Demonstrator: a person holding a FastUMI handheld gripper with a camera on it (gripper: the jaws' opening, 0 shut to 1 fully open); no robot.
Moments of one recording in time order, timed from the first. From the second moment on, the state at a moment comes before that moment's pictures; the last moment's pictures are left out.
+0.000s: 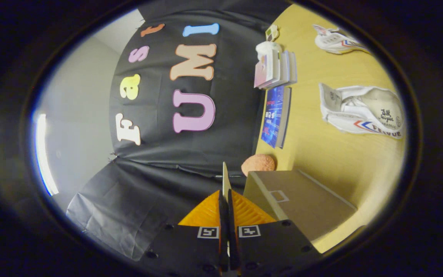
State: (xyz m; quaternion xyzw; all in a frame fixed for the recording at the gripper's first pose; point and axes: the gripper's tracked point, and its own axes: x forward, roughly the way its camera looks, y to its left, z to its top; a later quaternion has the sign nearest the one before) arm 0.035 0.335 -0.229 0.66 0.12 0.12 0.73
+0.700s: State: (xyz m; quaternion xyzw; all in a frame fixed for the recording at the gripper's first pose) arm -0.005 0.481 -0.135 0.66 0.13 0.16 0.72
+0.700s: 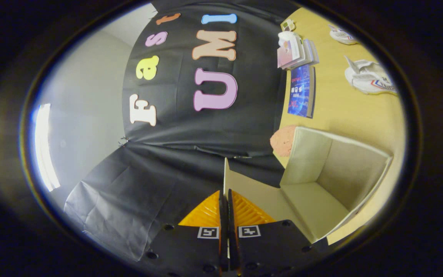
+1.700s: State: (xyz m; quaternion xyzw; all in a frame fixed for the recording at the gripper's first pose) arm -0.017 0.556 -0.156 0.51 0.18 0.26 0.80
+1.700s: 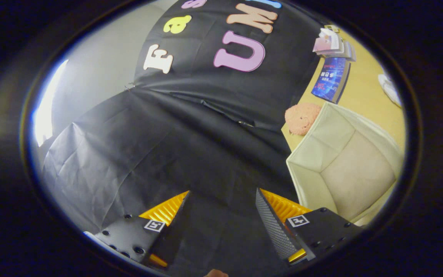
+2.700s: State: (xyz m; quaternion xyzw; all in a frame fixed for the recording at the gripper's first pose) arm -0.008 0.227 -0.284 0.19 0.28 0.05 0.94
